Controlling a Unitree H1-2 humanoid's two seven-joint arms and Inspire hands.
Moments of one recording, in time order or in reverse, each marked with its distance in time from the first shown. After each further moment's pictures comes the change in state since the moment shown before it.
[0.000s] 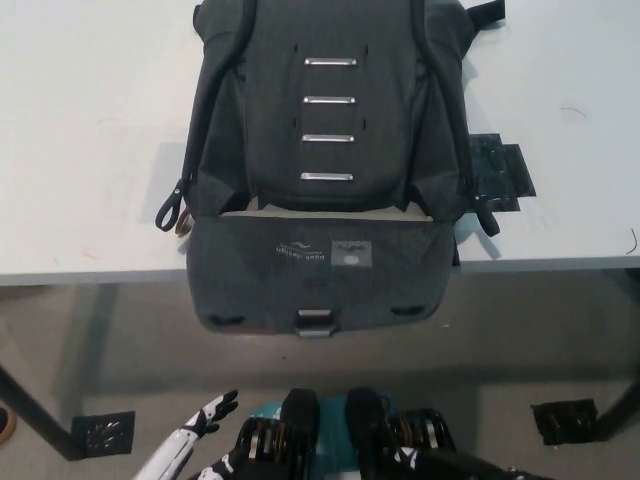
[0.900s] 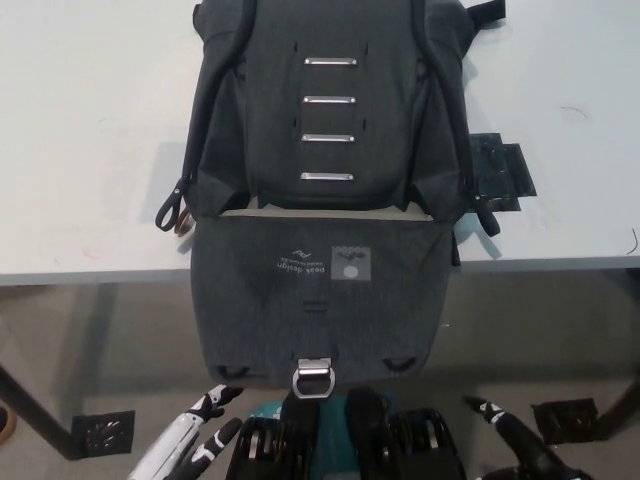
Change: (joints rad) left_arm -0.030 -0.022 0.014 0.014 0.001 0.003 -0.013; right_arm 0.111 0.181 -0.497 0.225 0.200 -0.227 -0.346
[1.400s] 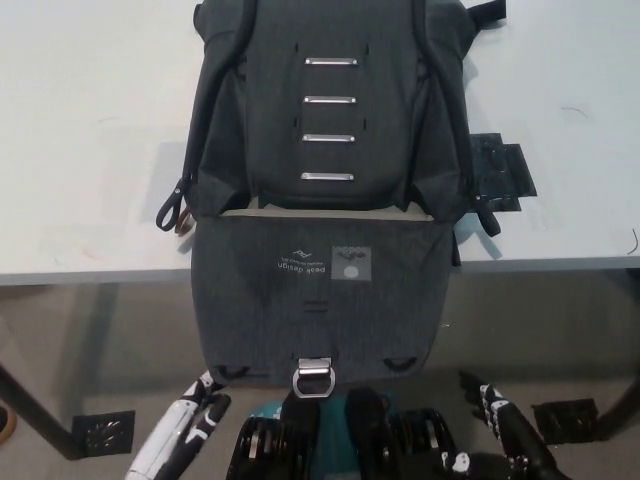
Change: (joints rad) left_arm -0.002 -0.088 0.096 0.001 -0.030 0.020 0.003; right_arm 0.017 0.141 -0.221 0.066 0.281 -0.216 -0.025
